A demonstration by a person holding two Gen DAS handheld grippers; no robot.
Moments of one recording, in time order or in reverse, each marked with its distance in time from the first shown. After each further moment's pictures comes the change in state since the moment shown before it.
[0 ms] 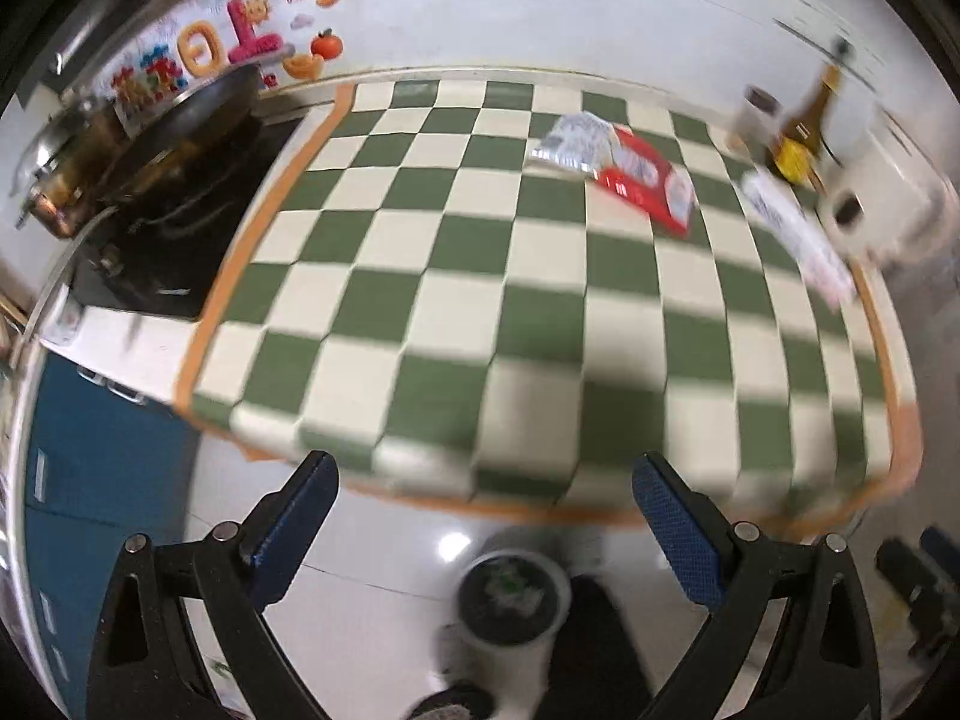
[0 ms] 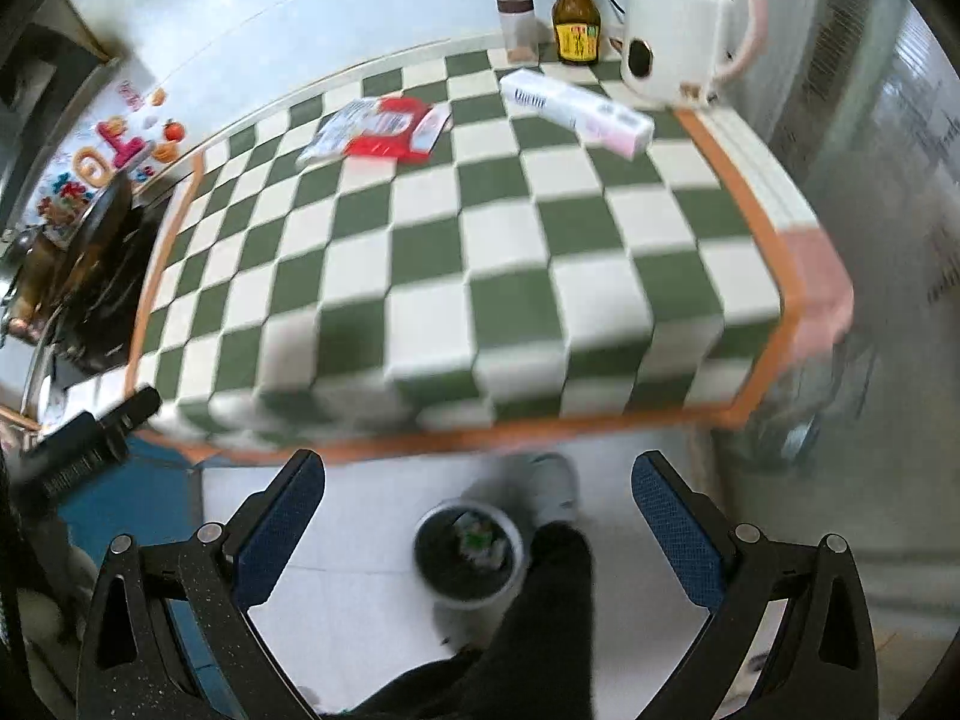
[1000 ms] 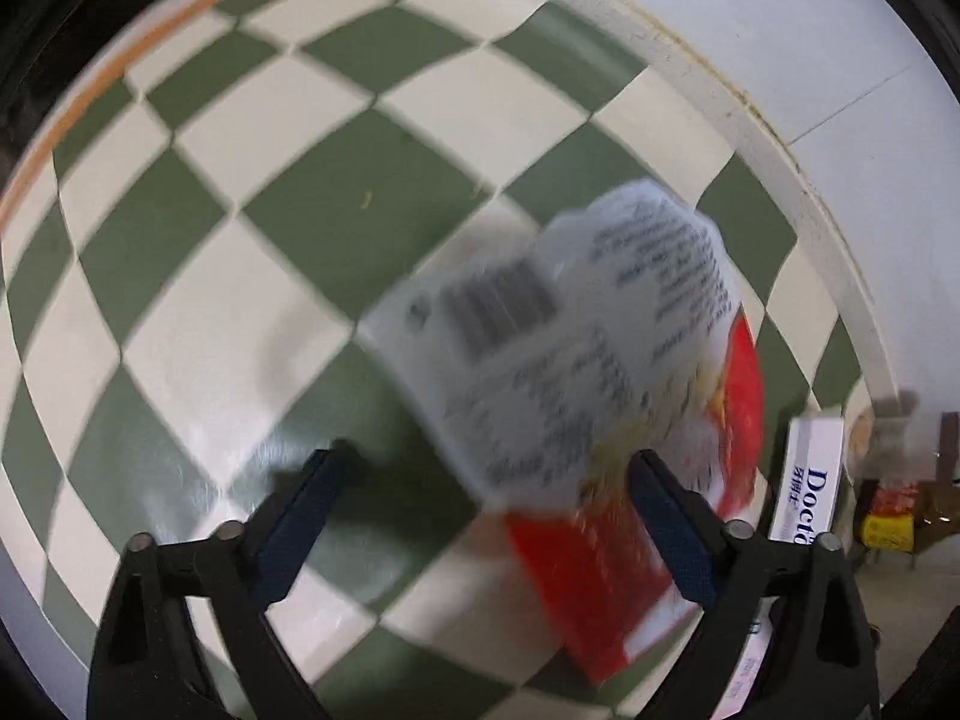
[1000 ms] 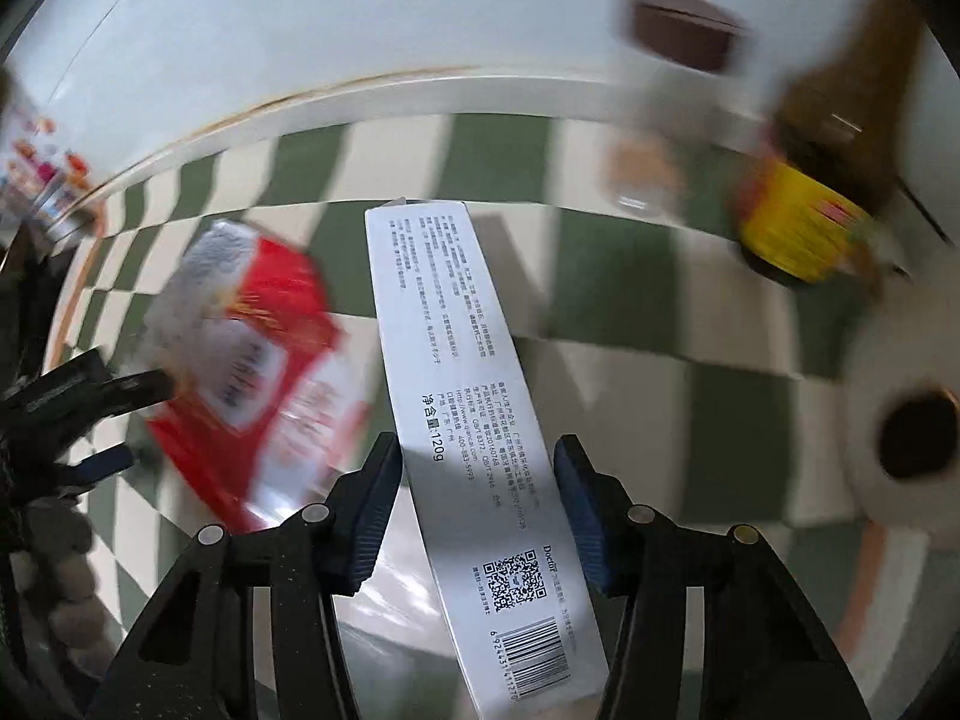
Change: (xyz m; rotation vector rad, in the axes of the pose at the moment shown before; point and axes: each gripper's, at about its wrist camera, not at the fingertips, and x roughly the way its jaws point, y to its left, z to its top) left arm 0.236 -0.060 0.224 -0.541 0.194 -0.053; right arm 0.282 0.002 0.381 -0.284 0.081 0.080
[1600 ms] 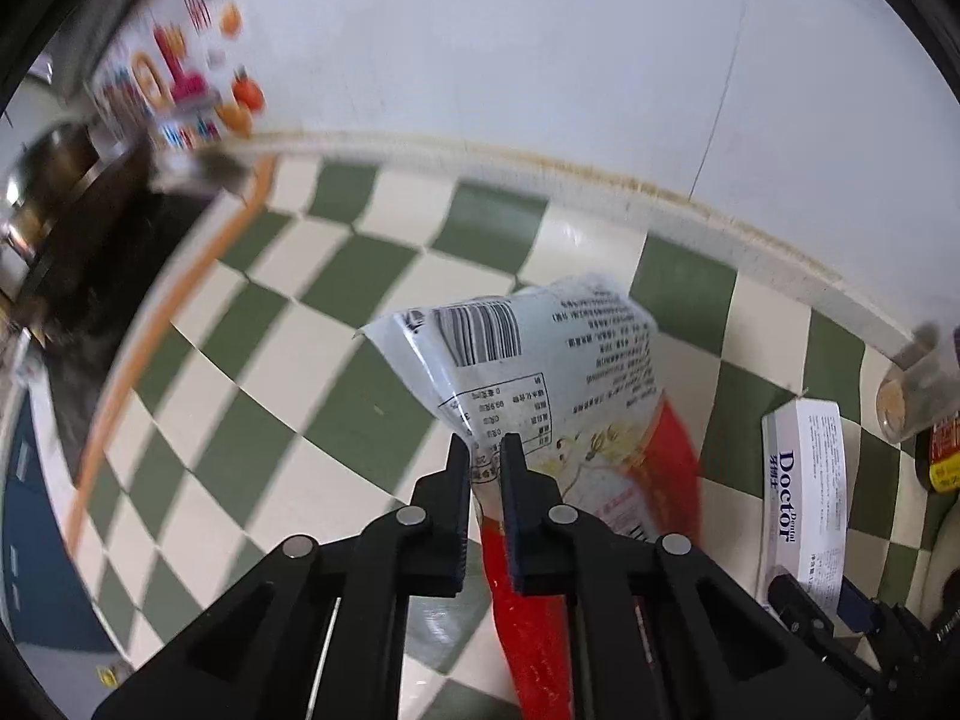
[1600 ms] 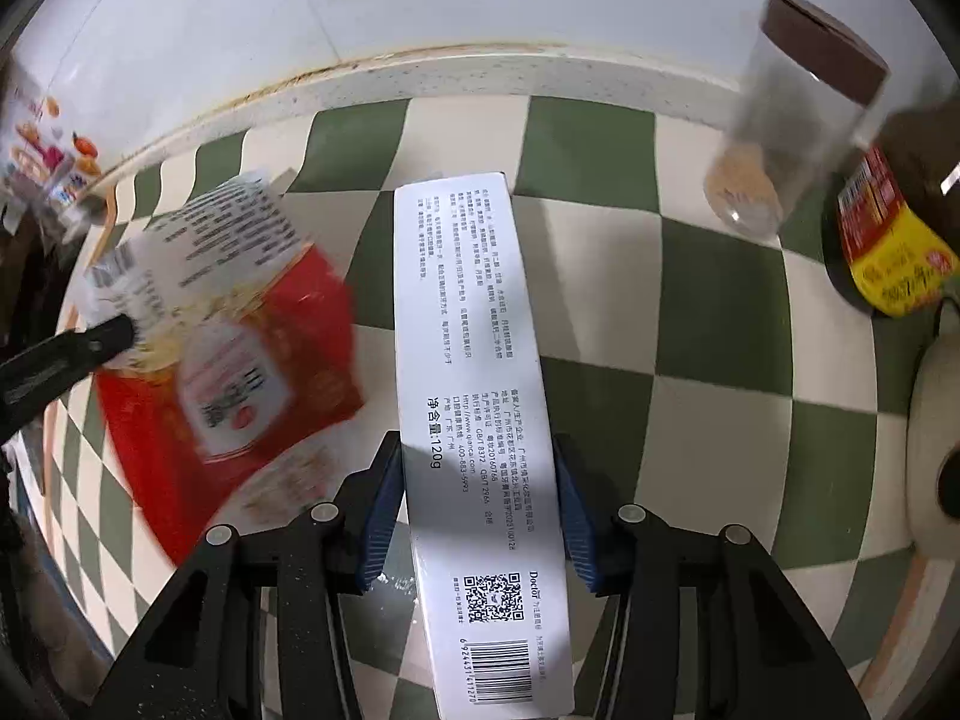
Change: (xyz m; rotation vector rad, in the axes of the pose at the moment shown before) left arm -0.079 -0.060 -0.016 0.327 -0.326 0.216; right arm 0.020 0.033 0.010 0.011 0.024 0.030
